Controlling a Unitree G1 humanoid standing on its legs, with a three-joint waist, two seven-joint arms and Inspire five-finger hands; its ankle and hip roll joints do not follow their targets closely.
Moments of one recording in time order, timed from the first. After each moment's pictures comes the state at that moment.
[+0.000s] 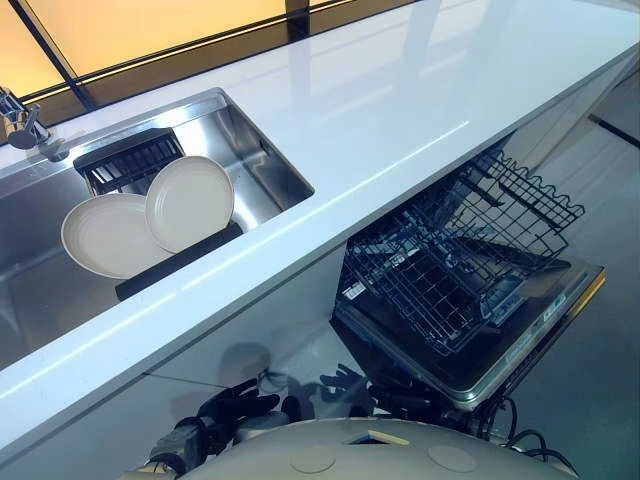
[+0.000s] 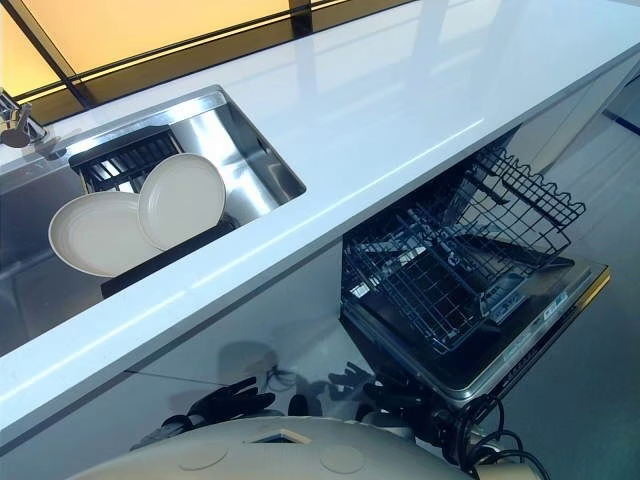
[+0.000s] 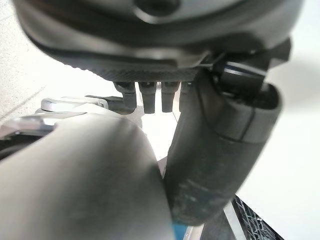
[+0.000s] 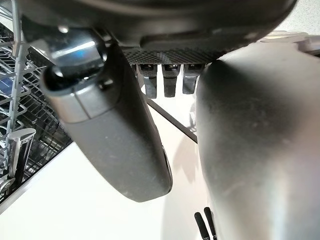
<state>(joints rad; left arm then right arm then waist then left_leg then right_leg) 0.06 0.25 -0.05 1.25 -0.30 -0.05 -0.34 0.03 -0.25 0.04 1.28 0.37 0.00 0.56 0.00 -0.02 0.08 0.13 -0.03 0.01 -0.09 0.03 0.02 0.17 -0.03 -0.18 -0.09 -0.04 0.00</state>
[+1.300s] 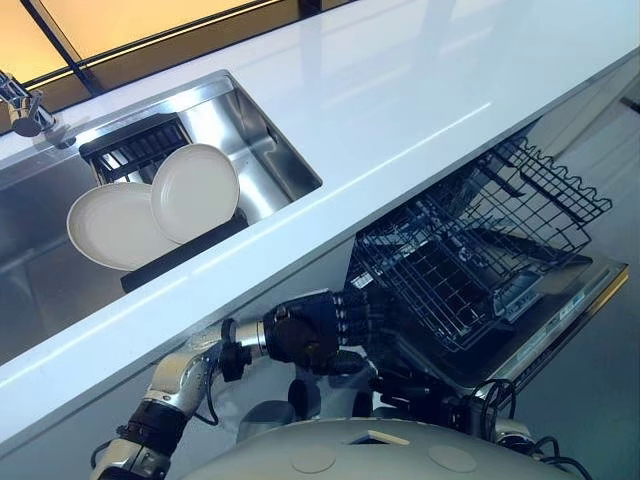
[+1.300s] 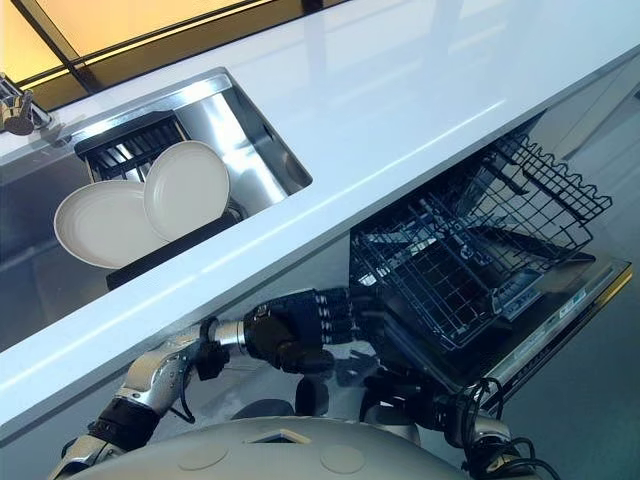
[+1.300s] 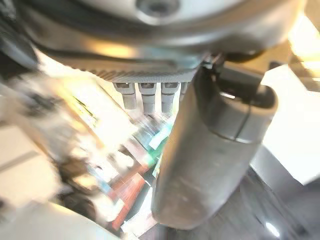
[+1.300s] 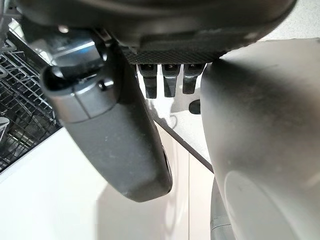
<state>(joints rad) 0.08 0.35 -0.23 0.00 -0.94 0.47 -1.10 0.09 -0.30 0.09 0.96 0.37 0.25 0.47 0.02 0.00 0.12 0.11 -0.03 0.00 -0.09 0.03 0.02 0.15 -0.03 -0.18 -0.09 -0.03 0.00</state>
